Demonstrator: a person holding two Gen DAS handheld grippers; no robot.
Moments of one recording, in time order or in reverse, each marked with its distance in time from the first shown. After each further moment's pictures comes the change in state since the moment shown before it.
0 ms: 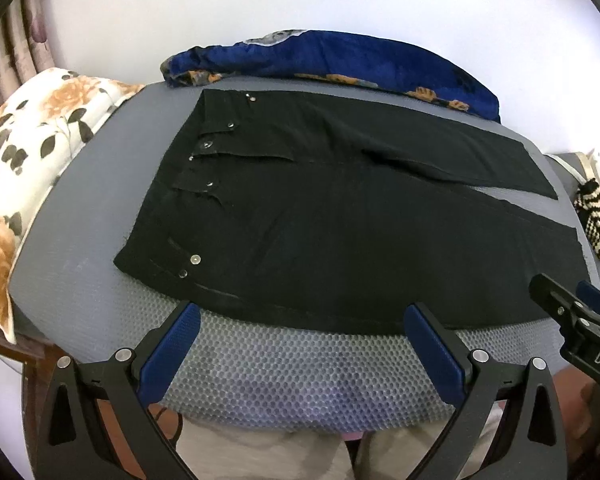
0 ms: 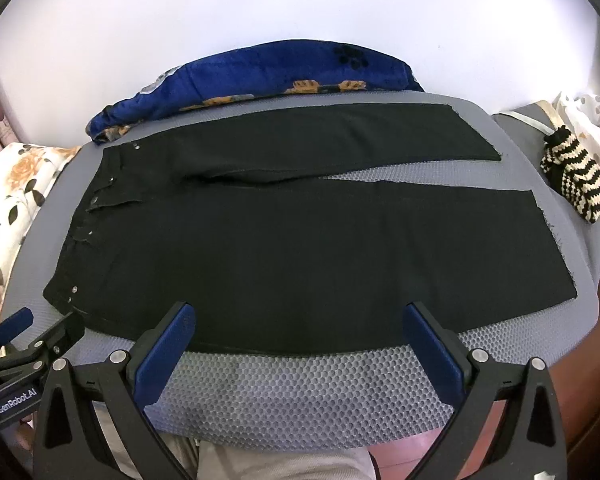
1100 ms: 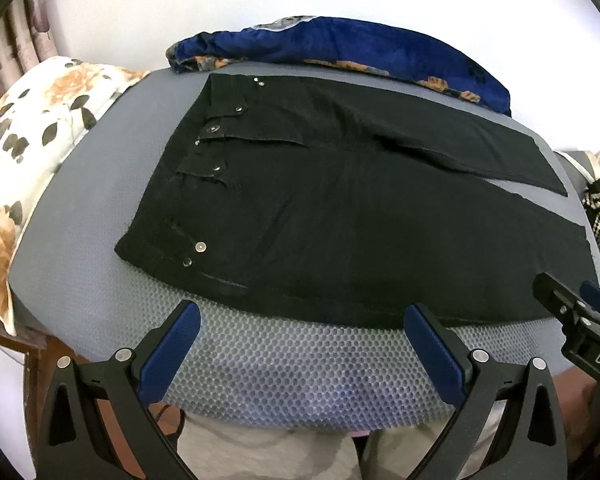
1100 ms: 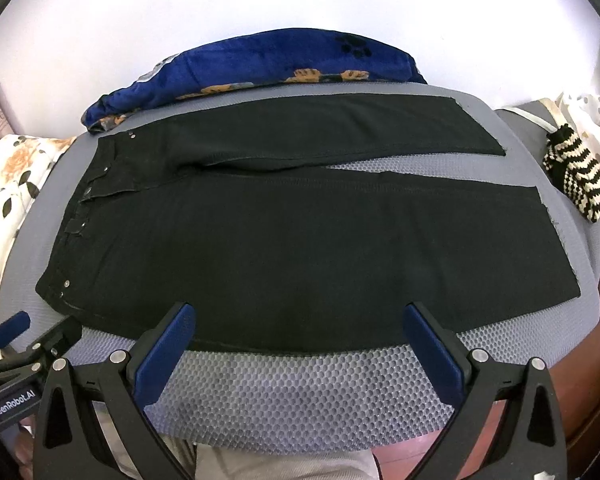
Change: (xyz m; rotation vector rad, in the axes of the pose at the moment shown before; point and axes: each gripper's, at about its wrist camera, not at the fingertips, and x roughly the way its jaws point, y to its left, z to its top) left arm 0.012 0.004 -0.003 -0.014 0.033 0.028; right arm 0.012 0.005 0.000 -0.015 0.026 -0.013
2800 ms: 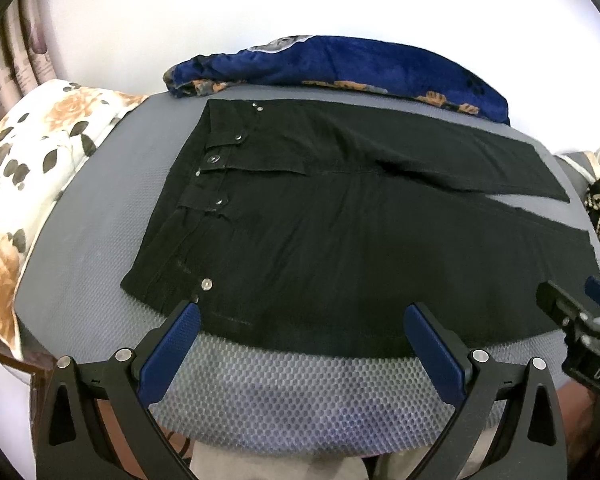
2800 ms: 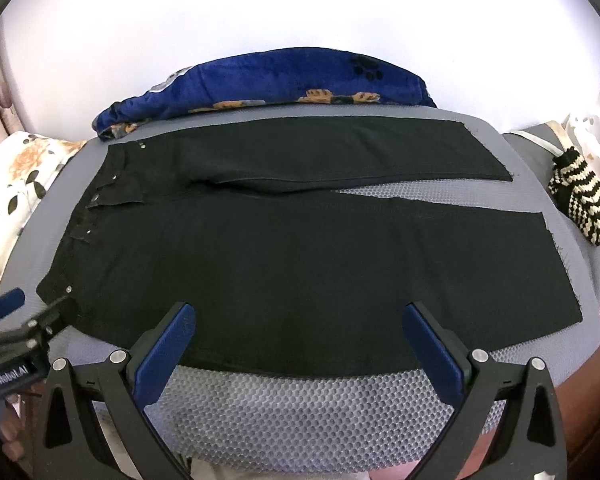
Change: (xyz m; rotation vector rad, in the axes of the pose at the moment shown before) left arm 0.000 0.001 0.020 0.030 -0.064 -0.002; right arm 0.001 0.001 0.008 -0.056 -0.067 0.015
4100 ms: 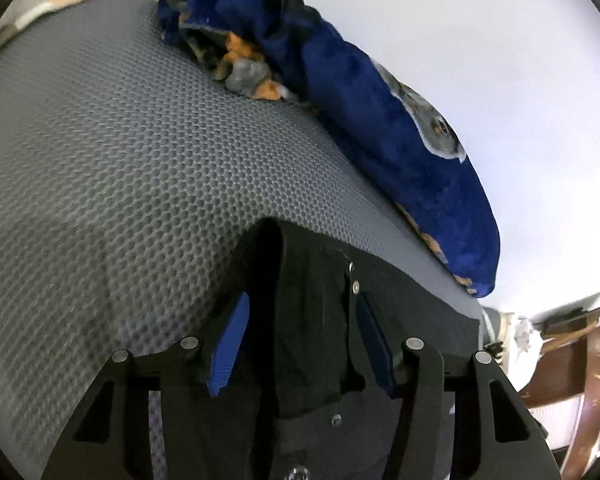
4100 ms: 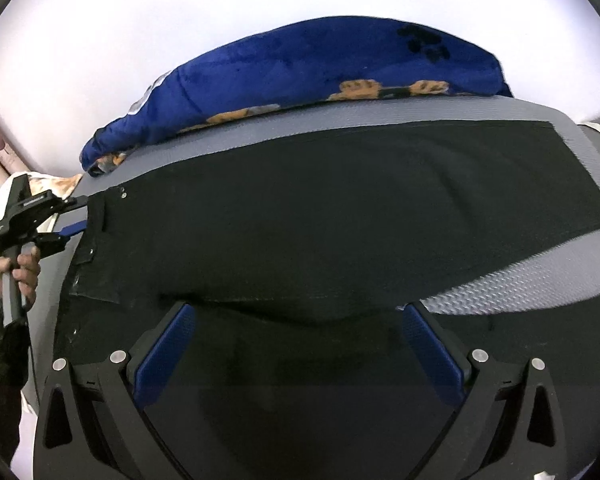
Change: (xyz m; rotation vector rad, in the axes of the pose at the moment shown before) left arm 0.266 0.225 0.240 -0.463 0.181 -0.554; right arm 0.149 -0.002 0.116 0.071 0.095 0.183
